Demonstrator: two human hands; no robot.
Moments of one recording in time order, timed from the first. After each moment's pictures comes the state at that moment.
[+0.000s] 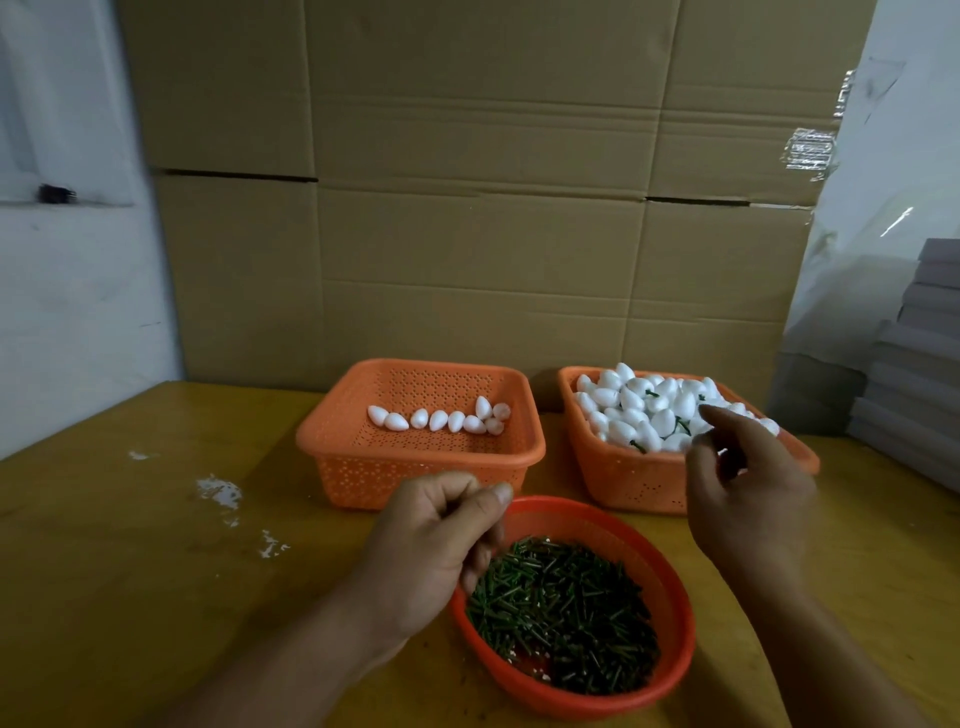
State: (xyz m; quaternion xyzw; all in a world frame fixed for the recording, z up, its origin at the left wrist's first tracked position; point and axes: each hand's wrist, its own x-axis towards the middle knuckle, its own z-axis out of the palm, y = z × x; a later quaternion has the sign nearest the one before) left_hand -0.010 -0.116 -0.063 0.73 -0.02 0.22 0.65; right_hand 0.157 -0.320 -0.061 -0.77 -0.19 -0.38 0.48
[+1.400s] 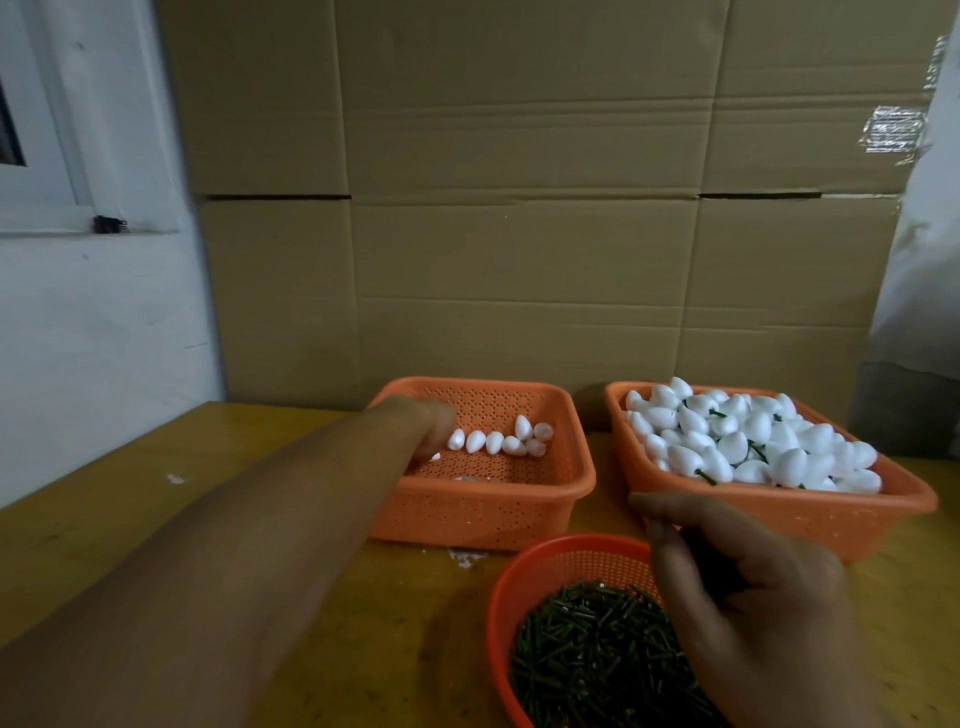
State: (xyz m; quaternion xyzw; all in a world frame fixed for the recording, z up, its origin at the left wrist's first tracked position) left_hand 0.181 0.056 -0.033 0.96 0.24 -0.14 0.03; right_hand 0.068 -0.295 -0.044 -0.72 -0.44 -0.28 0.45
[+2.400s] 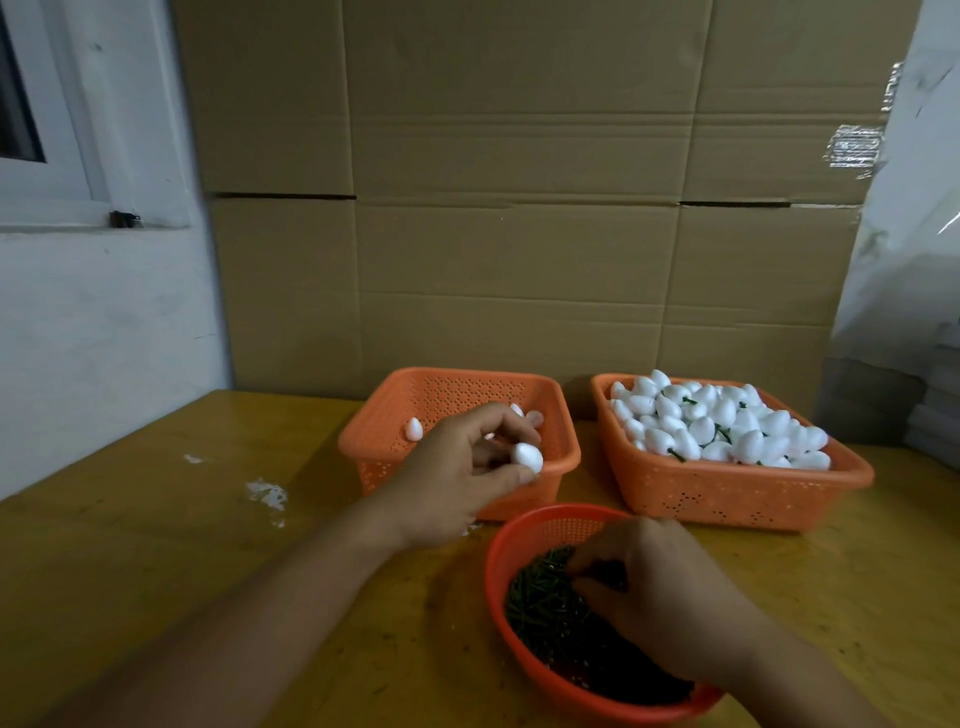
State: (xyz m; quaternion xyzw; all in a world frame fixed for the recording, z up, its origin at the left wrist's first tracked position) left_hand 0.021 -0.071 -0.036 0.82 -0.09 0.20 0.54; right_hand 0.084 -0.286 -0.053 -0.86 -0.46 -0.07 0.20
